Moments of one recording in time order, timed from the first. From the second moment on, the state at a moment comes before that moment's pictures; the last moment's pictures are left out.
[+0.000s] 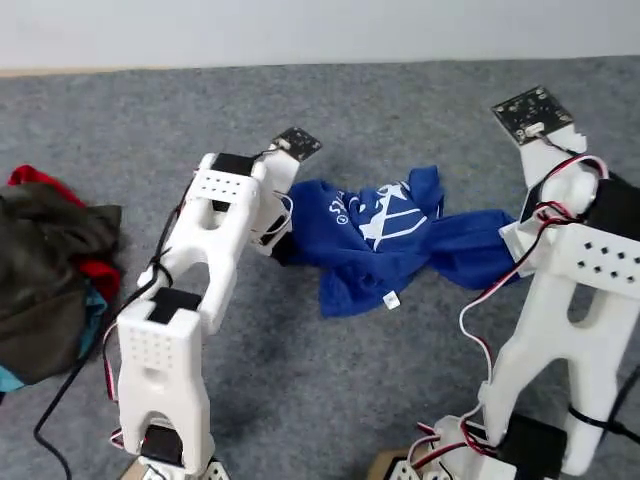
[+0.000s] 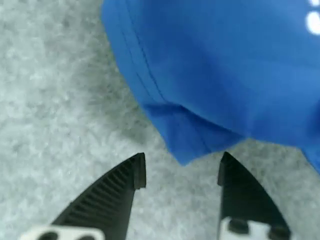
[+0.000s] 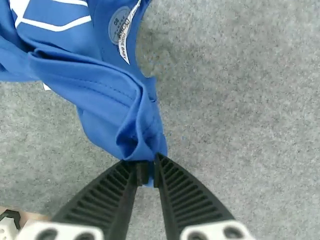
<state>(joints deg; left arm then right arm) 9.5 36.1 -14.1 77.6 -20.1 16.0 -15.9 -8.1 100.5 40.7</state>
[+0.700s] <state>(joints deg) 14.1 40.0 -17.8 79.5 -20.4 16.0 -15.9 -8.1 100.5 40.7</state>
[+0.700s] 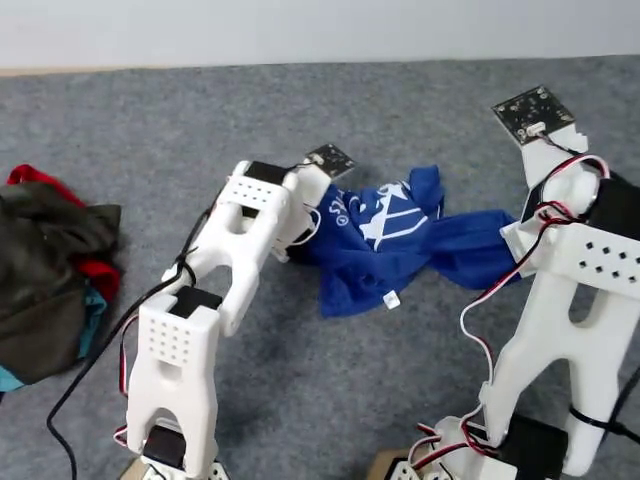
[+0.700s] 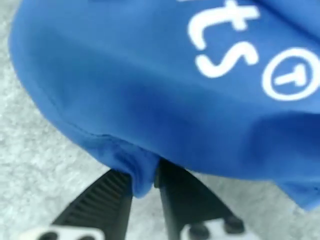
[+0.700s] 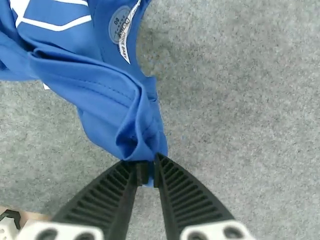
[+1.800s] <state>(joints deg) -1.4 -17.0 -40.7 99.4 -18.9 21.3 -50.7 -8.2 69.8 40.7</state>
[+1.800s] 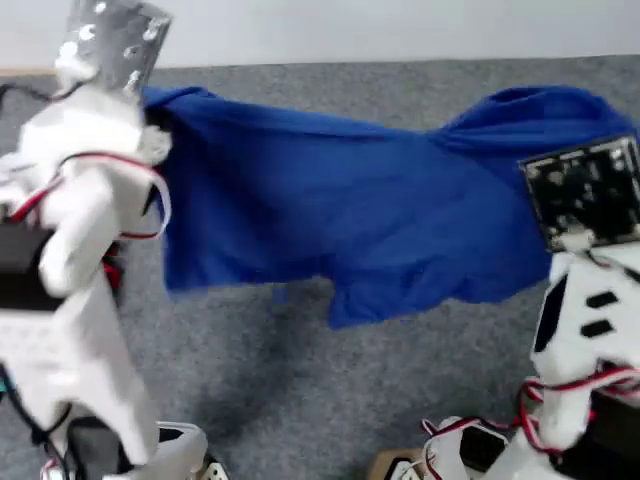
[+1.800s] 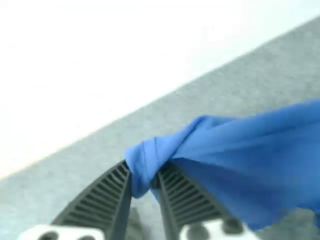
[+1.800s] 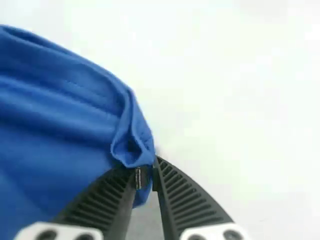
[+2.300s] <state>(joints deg) -2.7 -30.4 -38.2 99.4 -25.8 23.2 -47.0 -19.3 67.2 43.6</state>
